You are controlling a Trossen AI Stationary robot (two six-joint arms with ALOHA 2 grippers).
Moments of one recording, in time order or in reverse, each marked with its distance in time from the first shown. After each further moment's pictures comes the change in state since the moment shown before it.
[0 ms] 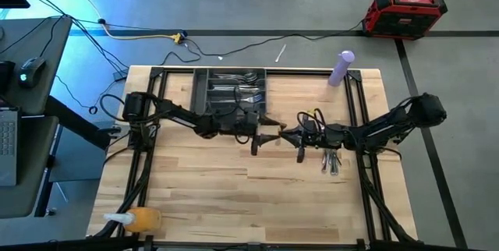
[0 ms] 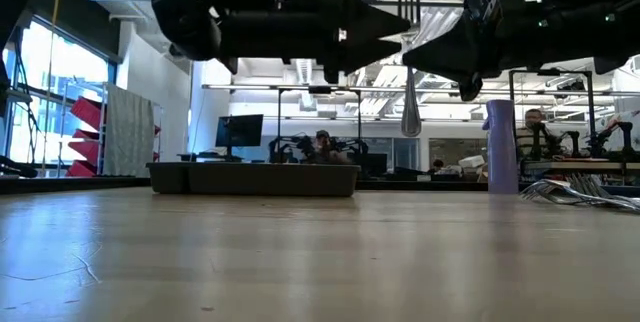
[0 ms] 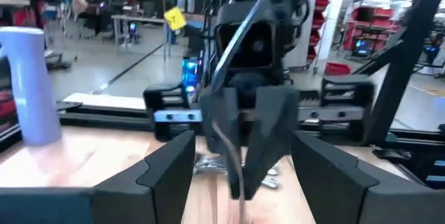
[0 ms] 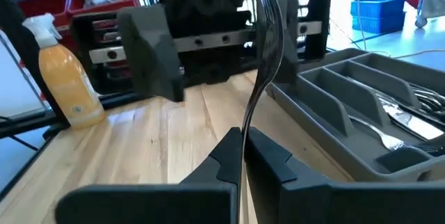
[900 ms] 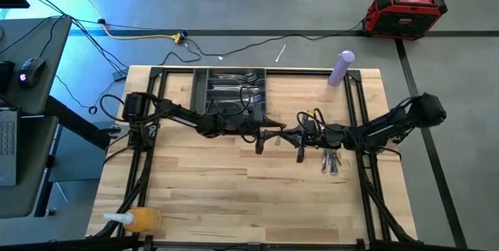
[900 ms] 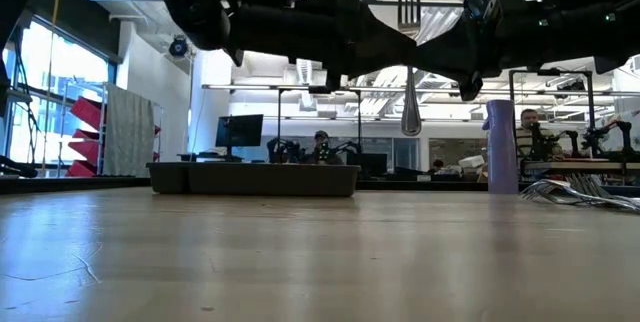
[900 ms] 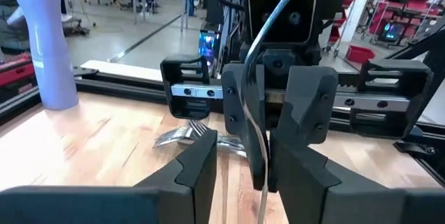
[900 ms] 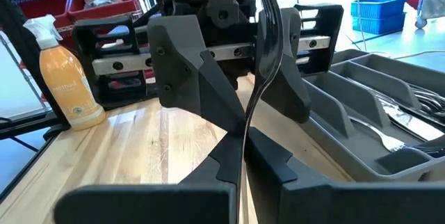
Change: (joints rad) left arm -0.006 0.000 0.076 -0.183 -0.073 -0.045; right arm 0.000 0.000 0.001 0.000 0.002 0.000
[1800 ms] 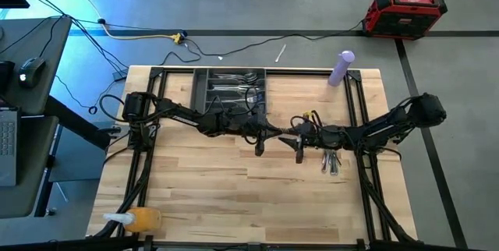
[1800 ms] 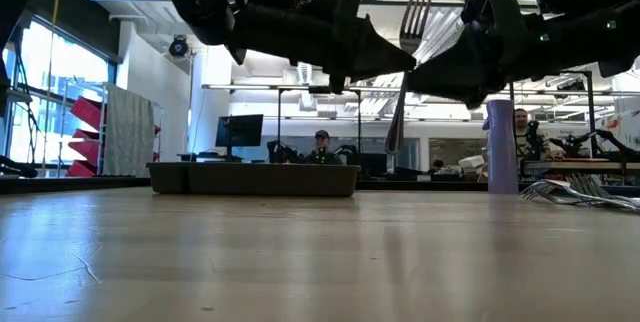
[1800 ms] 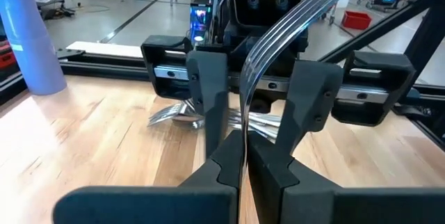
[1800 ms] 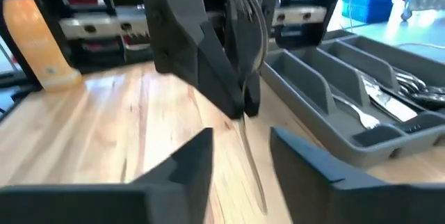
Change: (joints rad) left arm 0.001 0.000 0.031 -0.131 0.049 0.063; right arm 0.000 0.000 0.000 -0.126 0.020 -0.050
